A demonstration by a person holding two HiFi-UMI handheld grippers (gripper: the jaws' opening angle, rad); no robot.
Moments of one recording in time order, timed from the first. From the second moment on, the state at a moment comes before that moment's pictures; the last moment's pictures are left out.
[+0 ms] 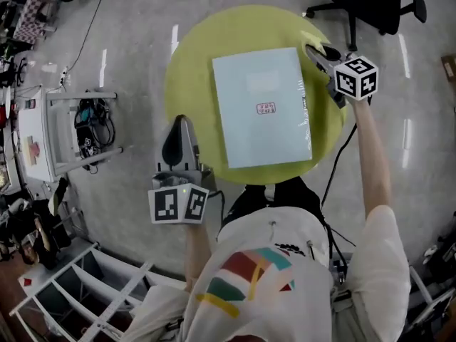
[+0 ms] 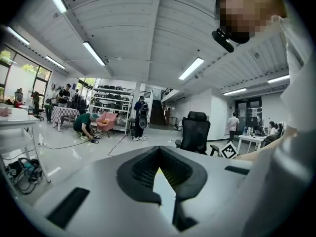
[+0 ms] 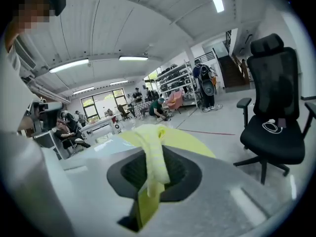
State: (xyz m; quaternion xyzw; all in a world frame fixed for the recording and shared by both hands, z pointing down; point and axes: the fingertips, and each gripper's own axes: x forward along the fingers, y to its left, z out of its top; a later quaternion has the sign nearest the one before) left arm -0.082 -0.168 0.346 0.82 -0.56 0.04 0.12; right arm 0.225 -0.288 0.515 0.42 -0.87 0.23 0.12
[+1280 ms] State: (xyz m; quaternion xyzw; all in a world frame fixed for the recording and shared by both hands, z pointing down) left arm -0.057 -0.169 0.341 0.87 -0.49 0.04 0.09; right arm 0.187 -0.134 0.566 0.36 -0.86 0.33 0.09
